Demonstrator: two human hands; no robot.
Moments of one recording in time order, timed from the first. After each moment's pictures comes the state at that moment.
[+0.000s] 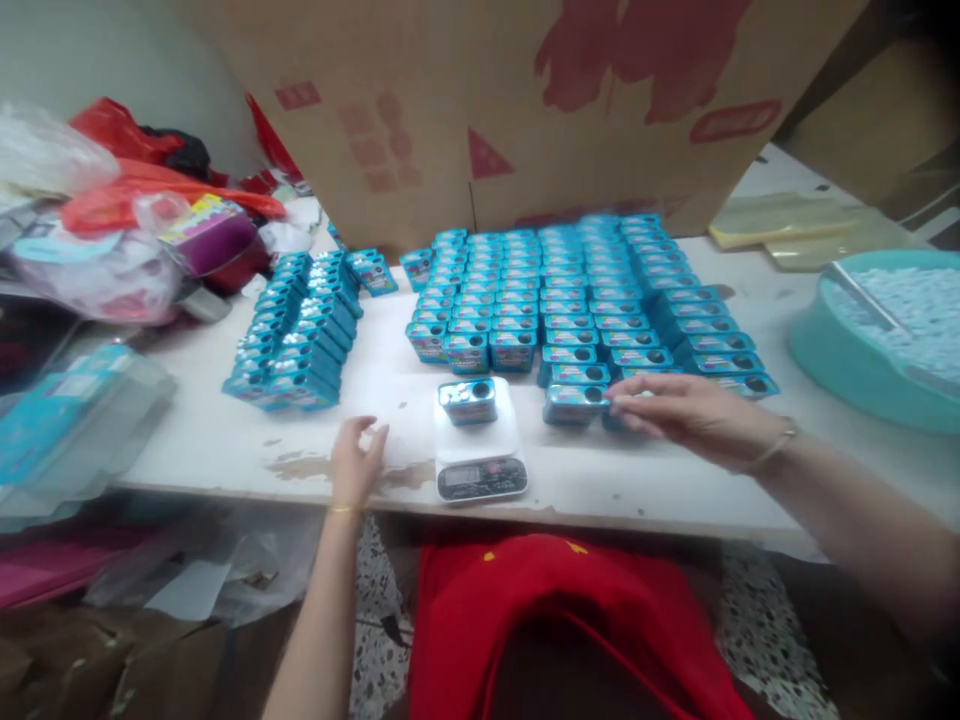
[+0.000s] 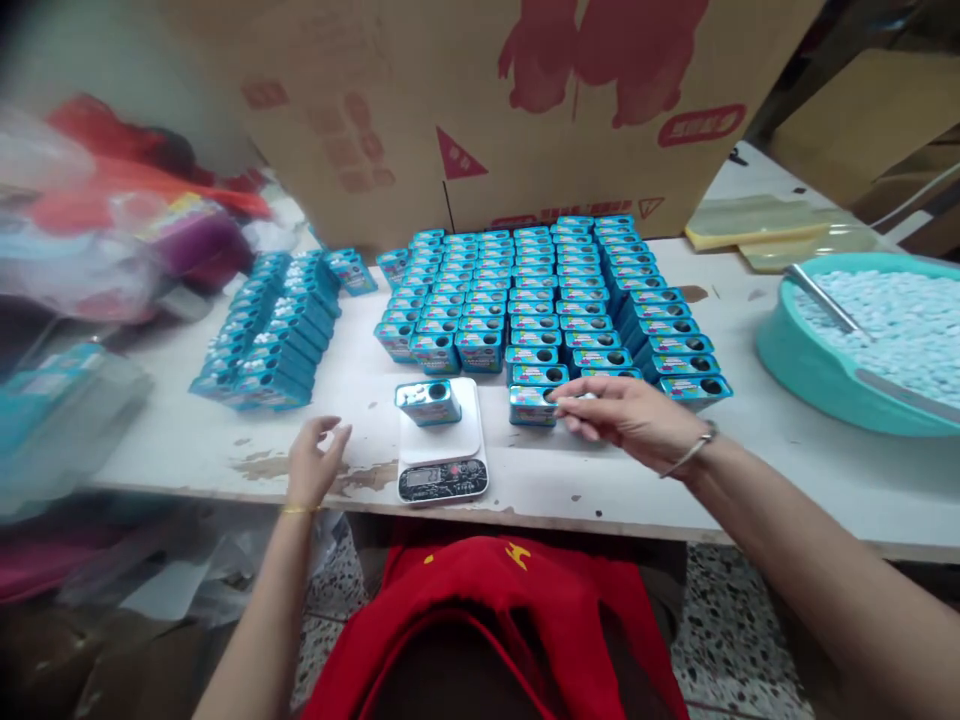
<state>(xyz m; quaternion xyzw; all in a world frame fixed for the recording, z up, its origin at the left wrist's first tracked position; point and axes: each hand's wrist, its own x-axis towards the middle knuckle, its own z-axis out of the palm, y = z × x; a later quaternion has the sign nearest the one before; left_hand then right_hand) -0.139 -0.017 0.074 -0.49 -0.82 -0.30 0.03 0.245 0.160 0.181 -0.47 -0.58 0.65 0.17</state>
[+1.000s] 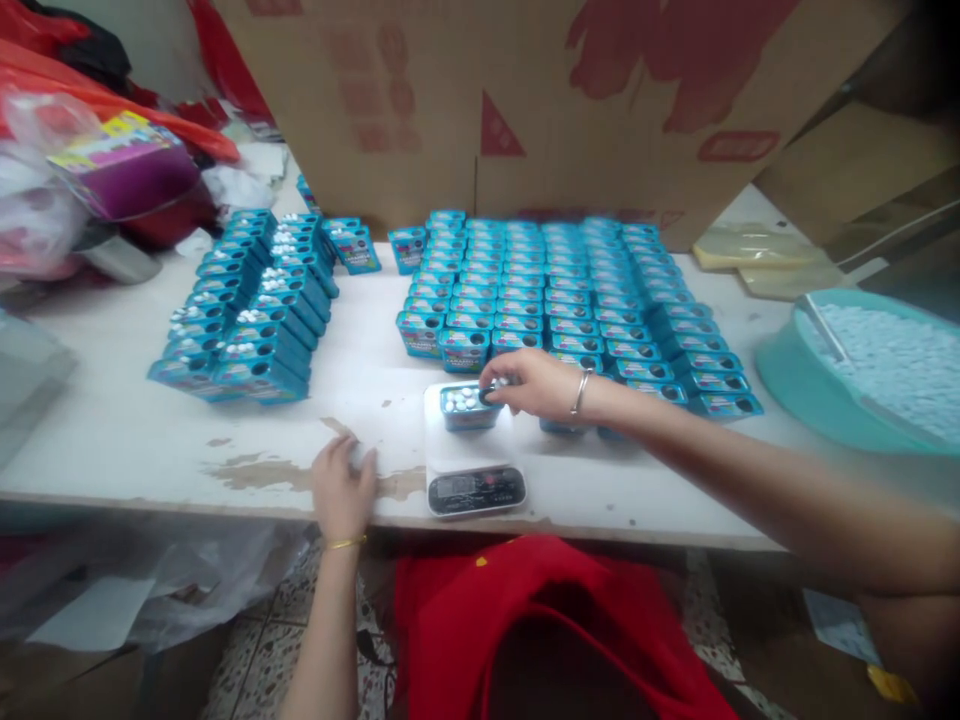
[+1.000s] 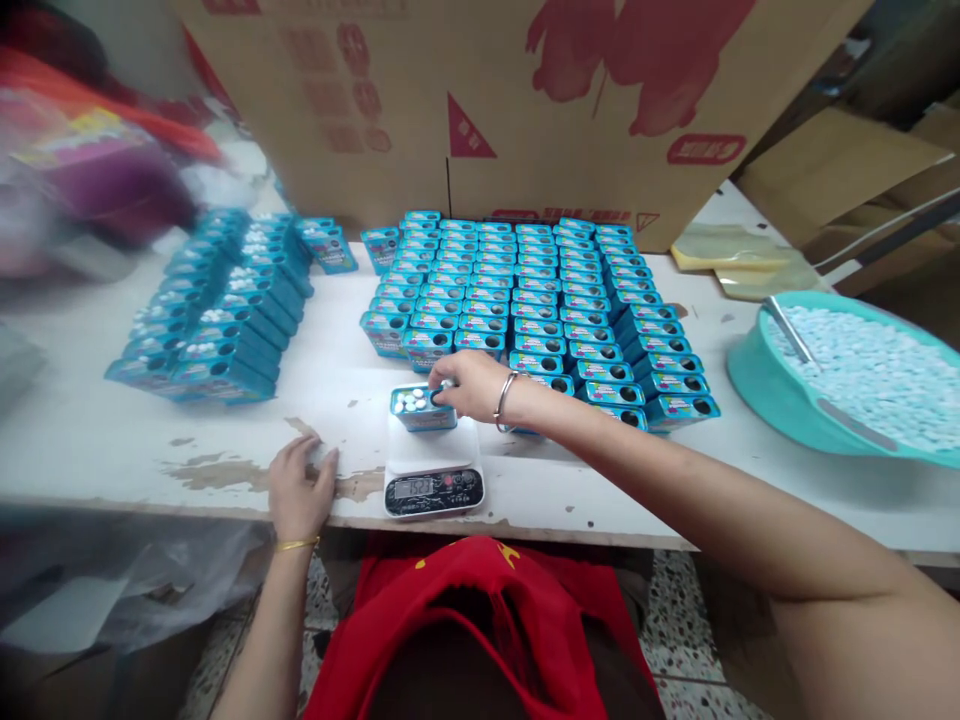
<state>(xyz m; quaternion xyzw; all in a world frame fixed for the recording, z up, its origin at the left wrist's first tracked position) -0.136 -0.037 0.018 -0.47 -0.83 -0.30 0.08 0.077 0.166 0.206 -0.38 -0.83 0.42 -0.03</state>
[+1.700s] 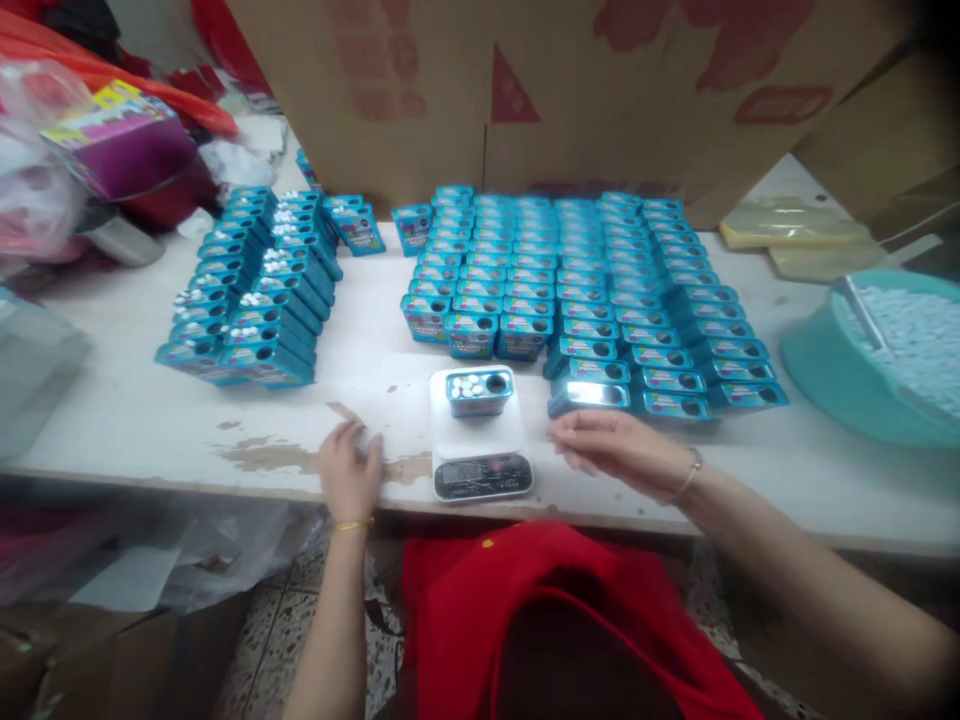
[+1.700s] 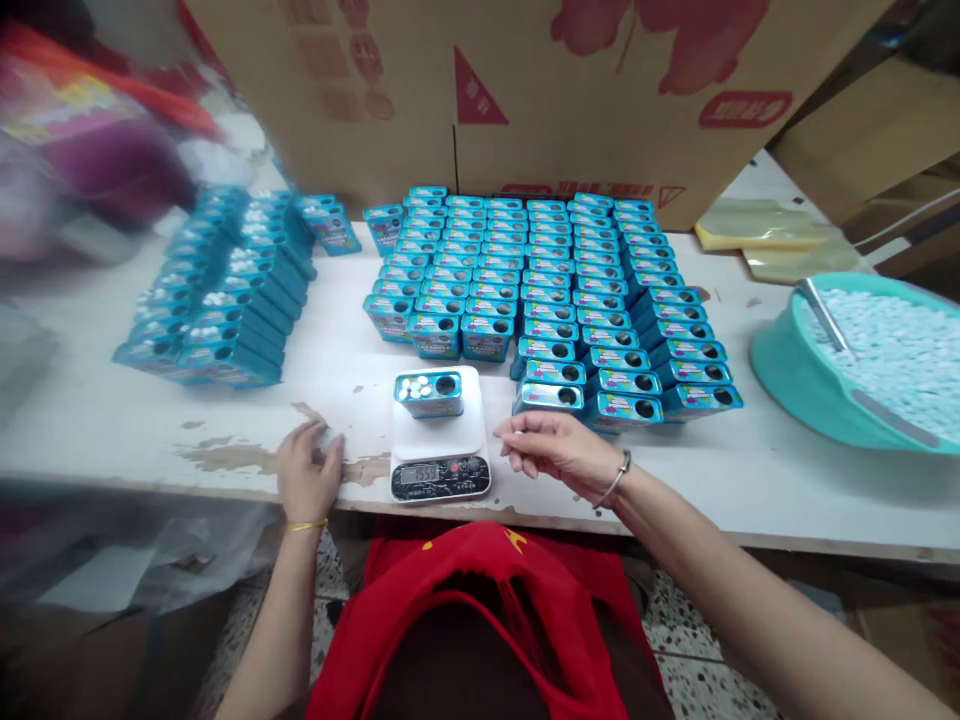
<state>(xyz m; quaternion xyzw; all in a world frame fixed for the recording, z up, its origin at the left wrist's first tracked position) -0.134 -0.038 0.019 -0.46 -0.84 -0.29 0.06 0.173 0.129 0.155 -0.43 -0.47 0.77 0.06</state>
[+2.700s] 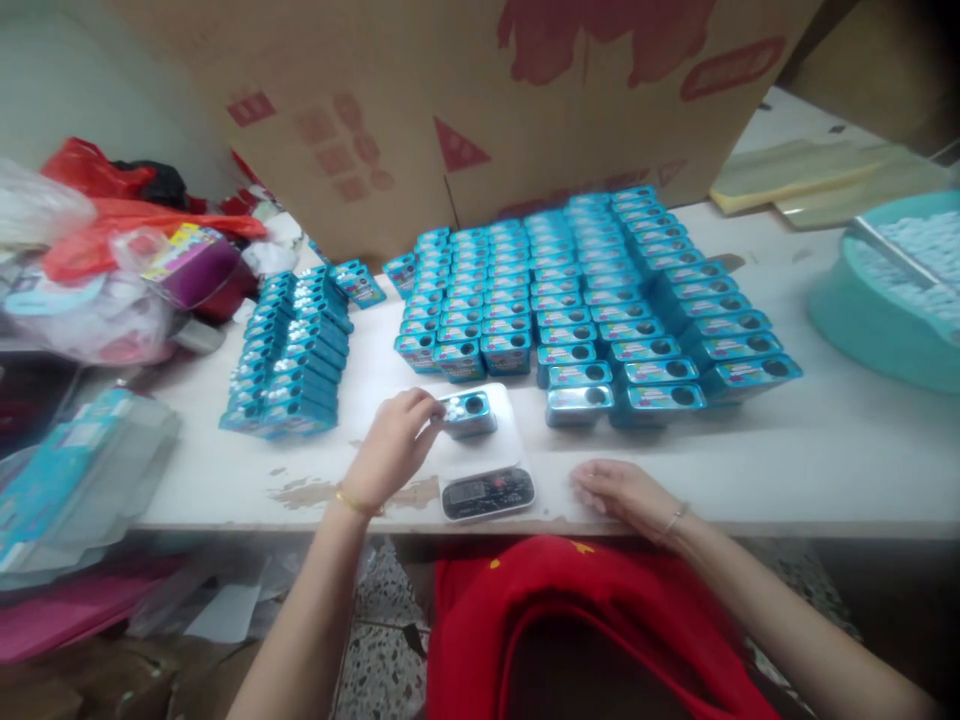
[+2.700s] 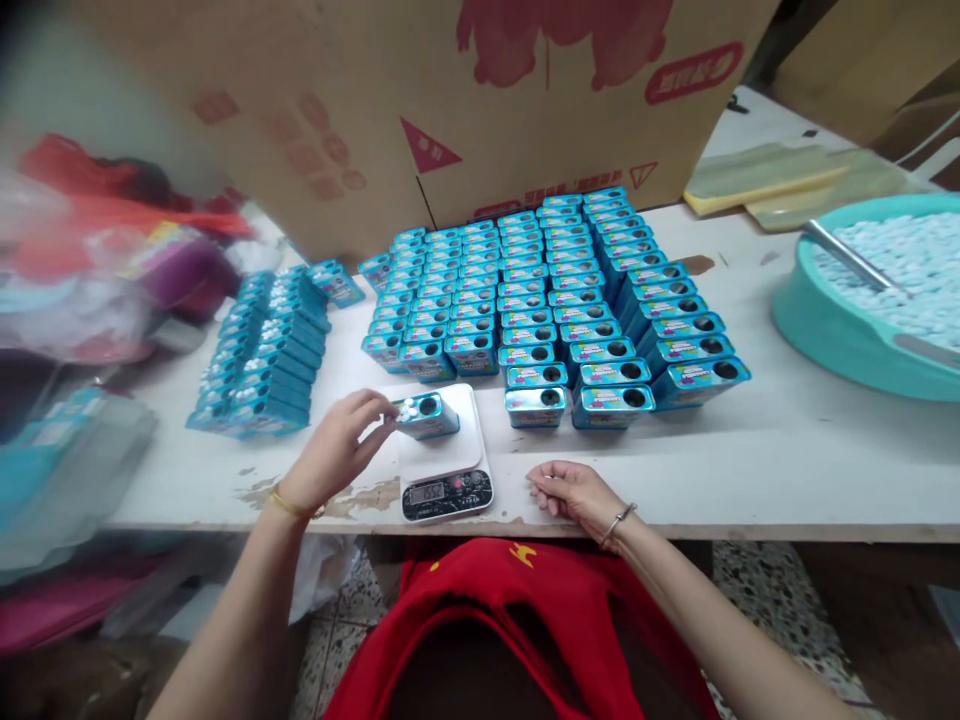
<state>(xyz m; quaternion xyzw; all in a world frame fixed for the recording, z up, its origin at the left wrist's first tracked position) -0.078 0.058 0.178 -0.77 -0.63 -0.12 -0.08 0.225 0.095 0.050 -0.46 -0.33 0.81 0.17</state>
